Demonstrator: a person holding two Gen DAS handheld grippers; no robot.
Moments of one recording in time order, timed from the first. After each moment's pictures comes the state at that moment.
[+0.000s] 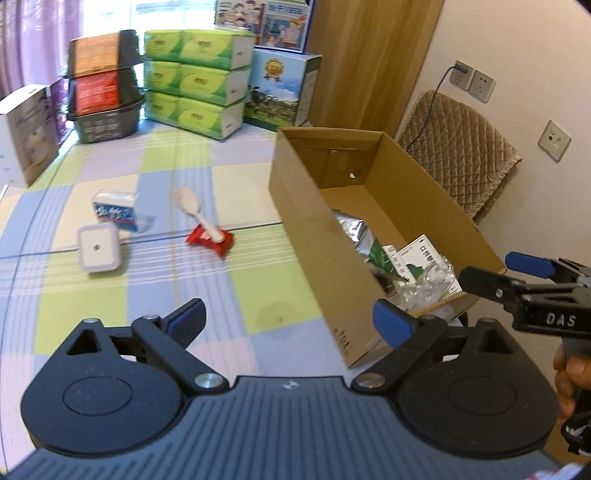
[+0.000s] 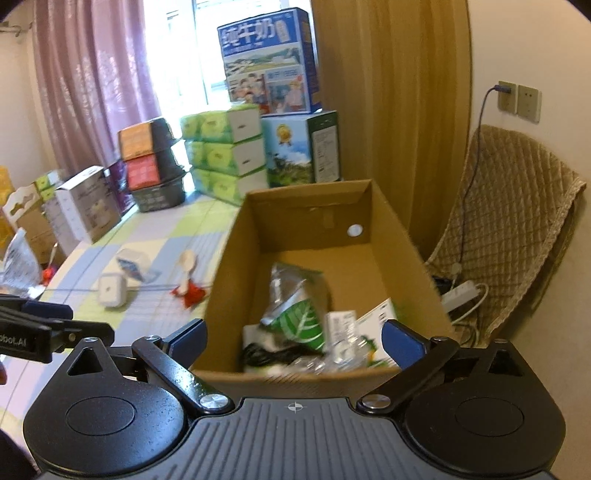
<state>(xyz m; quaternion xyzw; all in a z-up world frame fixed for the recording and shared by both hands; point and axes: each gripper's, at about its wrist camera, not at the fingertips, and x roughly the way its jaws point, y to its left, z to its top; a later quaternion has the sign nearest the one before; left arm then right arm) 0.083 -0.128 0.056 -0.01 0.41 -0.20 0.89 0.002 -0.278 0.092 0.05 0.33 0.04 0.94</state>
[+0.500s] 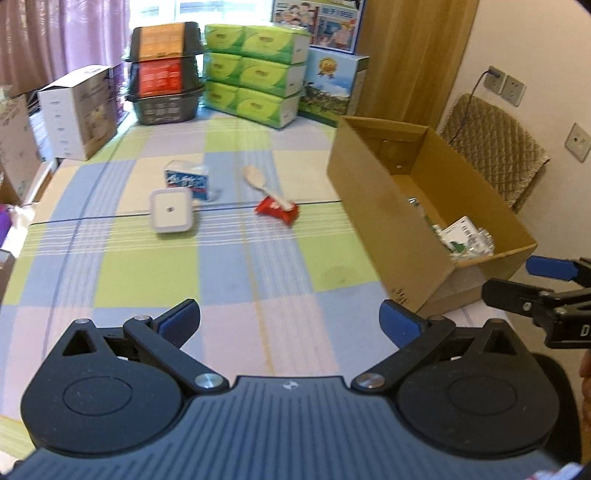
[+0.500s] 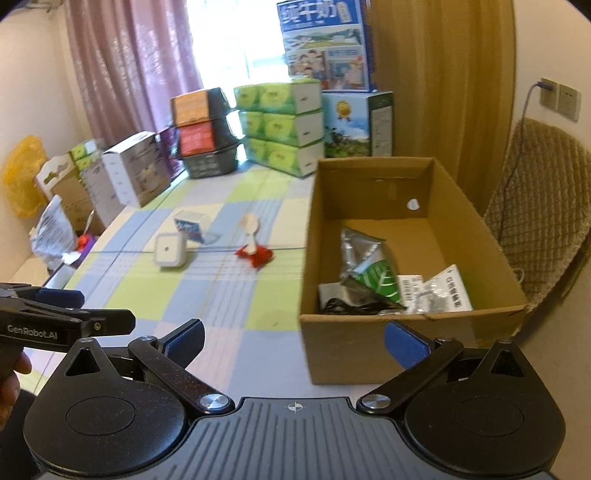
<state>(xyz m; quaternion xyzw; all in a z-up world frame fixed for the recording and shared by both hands) 0.040 -0.064 0.048 0.00 0.41 -0.14 0.90 -0.027 -0.209 0.092 0.04 0.36 0.09 0.93</state>
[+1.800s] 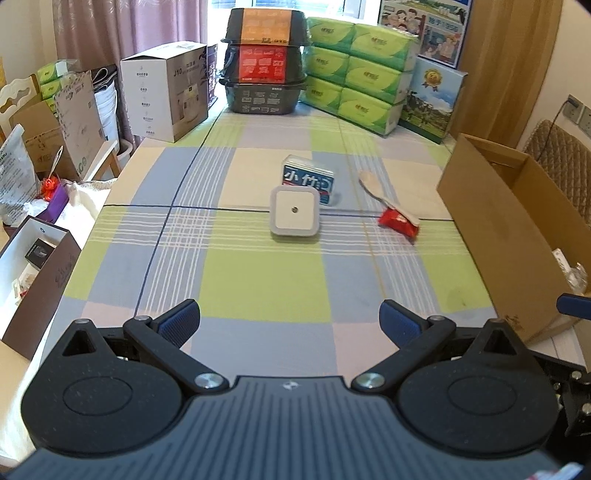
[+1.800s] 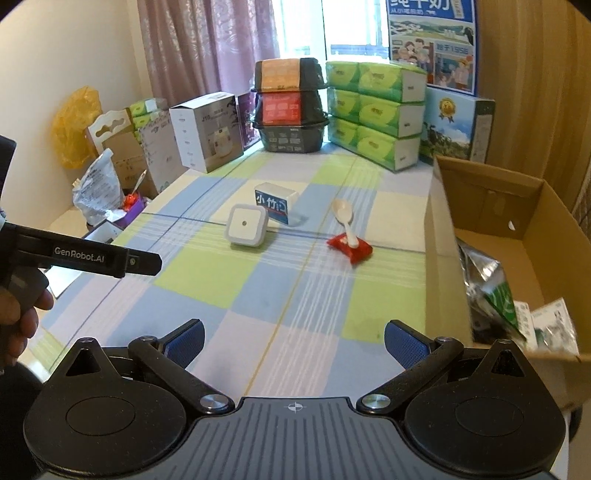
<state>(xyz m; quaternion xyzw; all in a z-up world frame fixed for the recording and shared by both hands) 0.092 0.040 0.020 -0.02 0.41 -0.04 0.91 0.021 -0.106 0.047 -0.02 0.36 0.17 0.92</state>
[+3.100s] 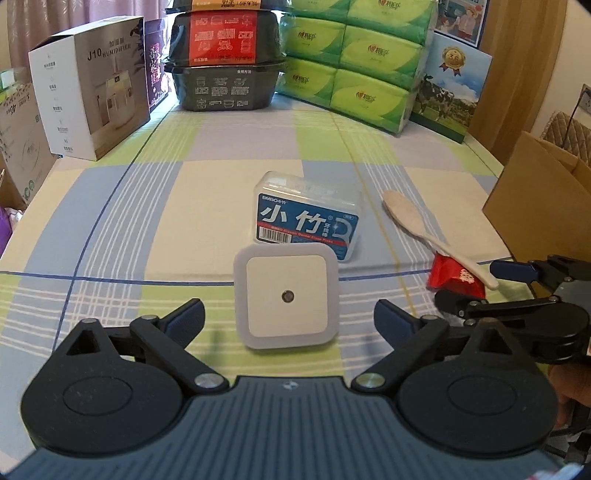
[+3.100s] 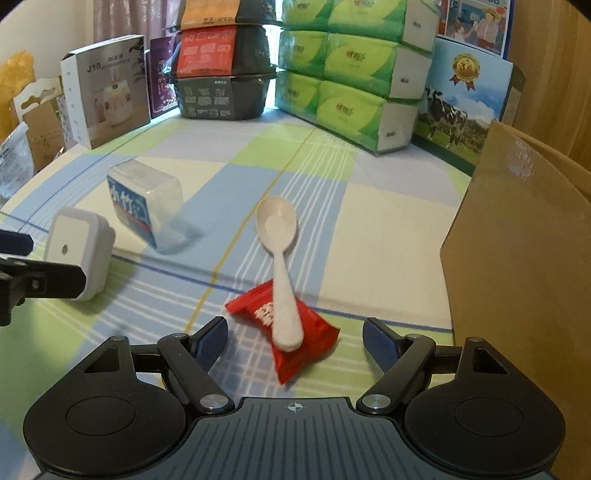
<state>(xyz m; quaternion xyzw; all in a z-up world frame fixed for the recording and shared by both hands) 0.263 0.026 -0.079 -0.01 0.40 -0.08 0.91 0.248 -0.105 -0.079 -0.06 0.38 0.10 0.92</state>
